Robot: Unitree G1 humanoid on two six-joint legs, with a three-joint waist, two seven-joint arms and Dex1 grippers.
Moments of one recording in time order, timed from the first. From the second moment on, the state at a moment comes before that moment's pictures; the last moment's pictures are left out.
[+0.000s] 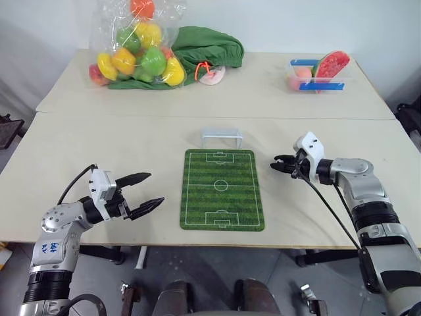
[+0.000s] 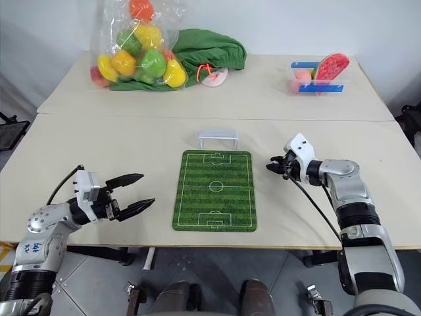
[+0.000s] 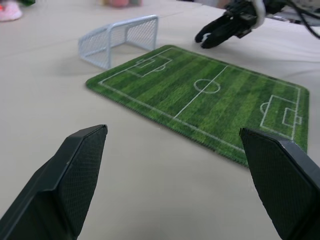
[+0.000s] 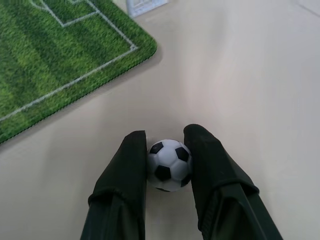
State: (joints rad) left arm -0.16 0.60 0.21 0.09 -0.49 0.07 -1.09; right arm -0.72 -0.63 0.05 0.62 0.16 0.16 1.02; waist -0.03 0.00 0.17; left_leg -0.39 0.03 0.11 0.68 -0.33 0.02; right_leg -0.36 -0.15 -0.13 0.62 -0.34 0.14
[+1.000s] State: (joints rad) left arm -0.09 0.59 0.17 0.12 -0.51 -0.03 -1.31; right arm -0.57 -0.59 0.47 -0.14 0.18 0.51 1.18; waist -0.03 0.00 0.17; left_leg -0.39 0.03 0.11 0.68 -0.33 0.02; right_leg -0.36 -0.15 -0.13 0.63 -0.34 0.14
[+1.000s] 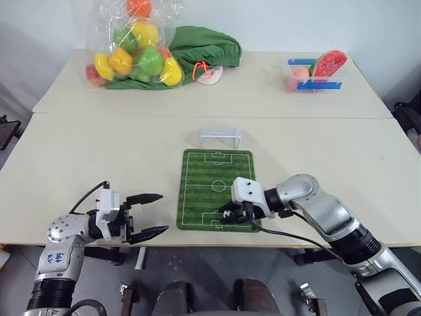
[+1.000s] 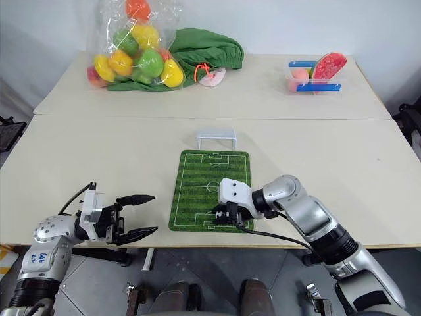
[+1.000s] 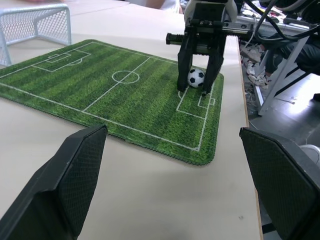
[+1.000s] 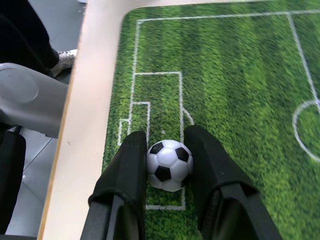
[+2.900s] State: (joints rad) left arm -0.12 0.57 0.15 0.13 -0.49 -0.07 -1.26; right arm -0.64 -0.47 0.51 -0.02 0.11 0.42 1.22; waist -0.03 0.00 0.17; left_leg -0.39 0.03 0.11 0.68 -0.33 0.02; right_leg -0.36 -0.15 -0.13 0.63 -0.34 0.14
